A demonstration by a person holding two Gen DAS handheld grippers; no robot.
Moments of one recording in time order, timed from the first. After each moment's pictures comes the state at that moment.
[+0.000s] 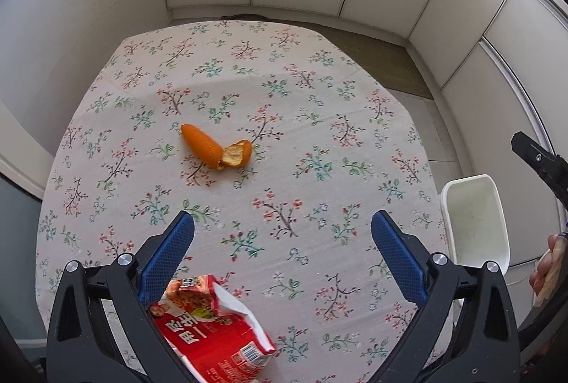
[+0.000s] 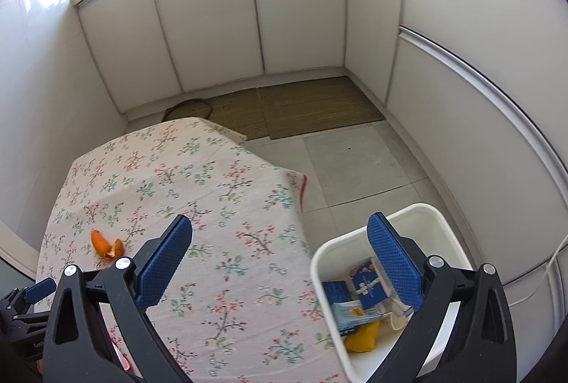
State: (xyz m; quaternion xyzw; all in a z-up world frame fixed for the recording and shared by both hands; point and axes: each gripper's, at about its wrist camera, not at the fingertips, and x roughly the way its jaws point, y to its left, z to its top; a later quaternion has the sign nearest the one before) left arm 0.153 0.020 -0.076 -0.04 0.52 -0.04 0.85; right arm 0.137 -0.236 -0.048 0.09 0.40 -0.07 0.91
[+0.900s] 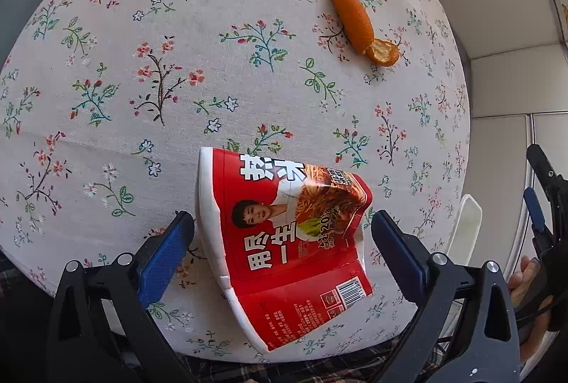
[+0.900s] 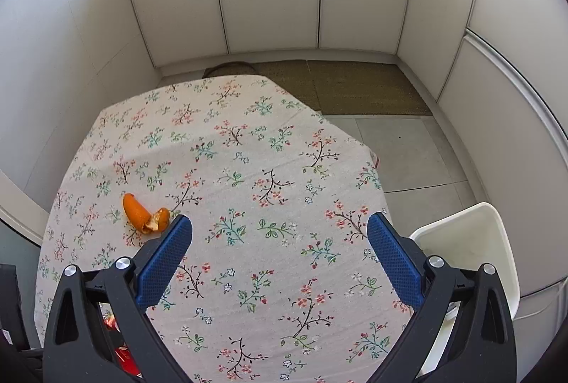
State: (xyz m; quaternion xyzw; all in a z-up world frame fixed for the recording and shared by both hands) left arm 0.109 0.134 -0.161 -0.30 0.65 0.03 0.70; right arm 0.168 -0.130 -0.080 0.04 0.45 -0.01 0.89
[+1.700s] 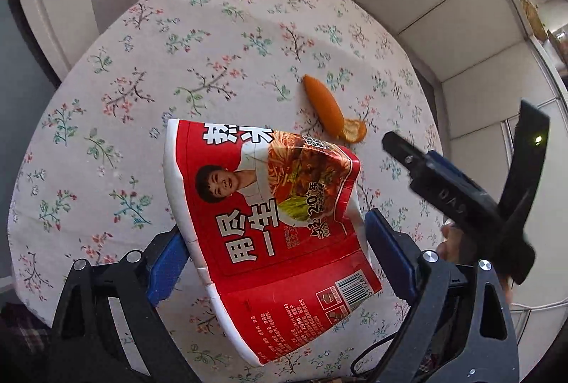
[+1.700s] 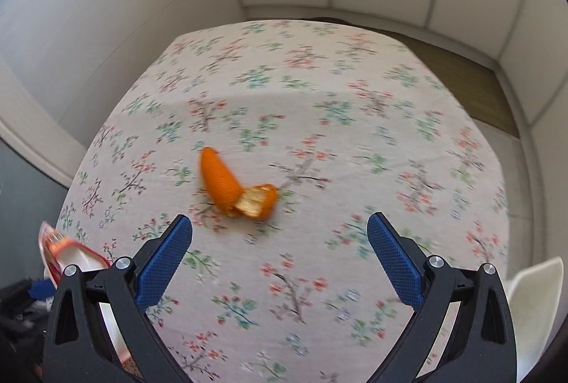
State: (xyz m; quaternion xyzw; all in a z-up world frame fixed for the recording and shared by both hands) left arm 0.125 0.176 -0.111 -0.26 0.55 0.00 0.79; right arm 0.216 -0.013 -0.136 -0.02 0.51 0.17 0.84
